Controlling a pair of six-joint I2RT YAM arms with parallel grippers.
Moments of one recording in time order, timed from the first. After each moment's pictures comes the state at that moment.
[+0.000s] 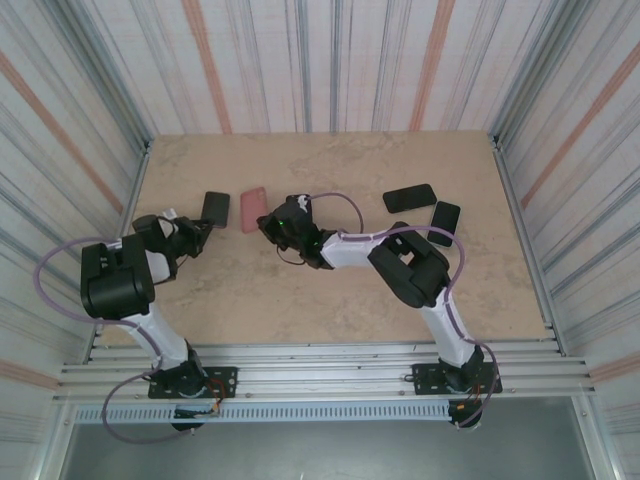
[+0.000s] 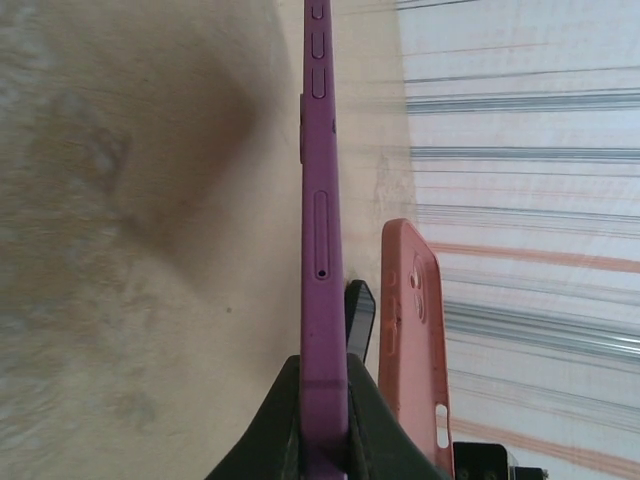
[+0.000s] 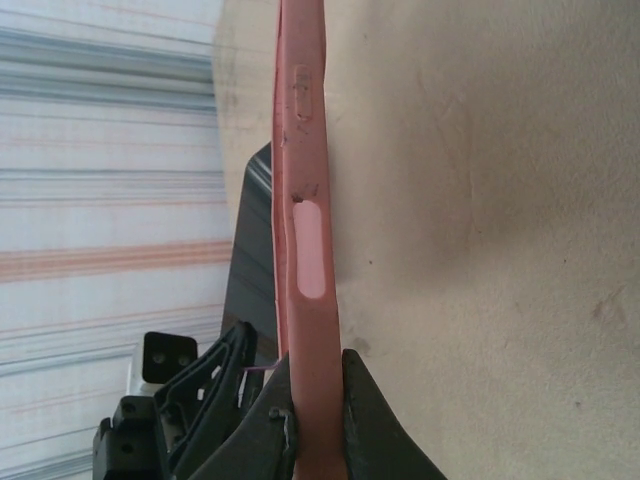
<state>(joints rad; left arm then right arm) 0.31 1.77 0.58 0.68 0.81 -1.08 0.90 2.20 1.39 0.39 0.07 1.44</state>
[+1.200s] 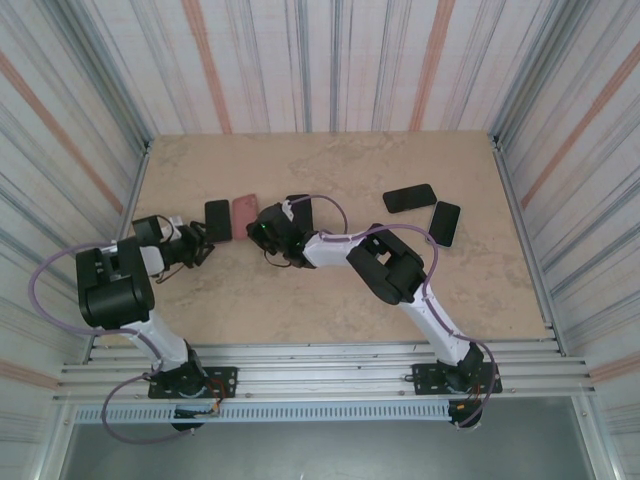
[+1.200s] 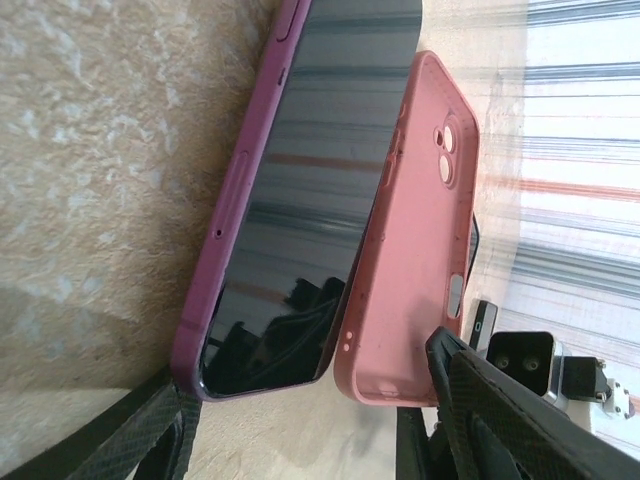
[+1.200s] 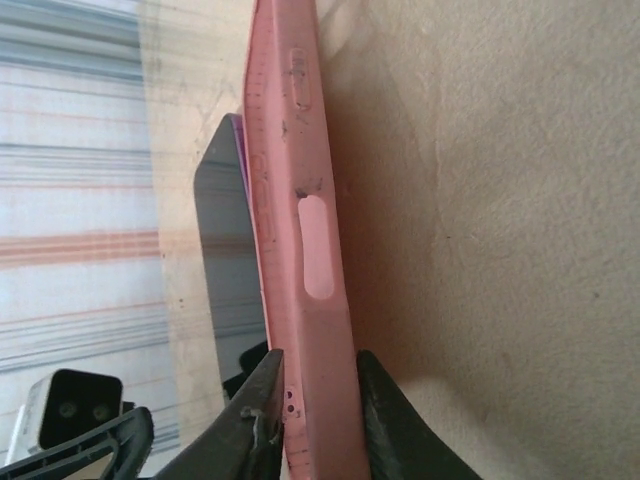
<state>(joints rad) 0.32 1.71 0.67 0.16 0.81 -0.75 0.93 2.39 1.61 0.27 0.08 1.38</state>
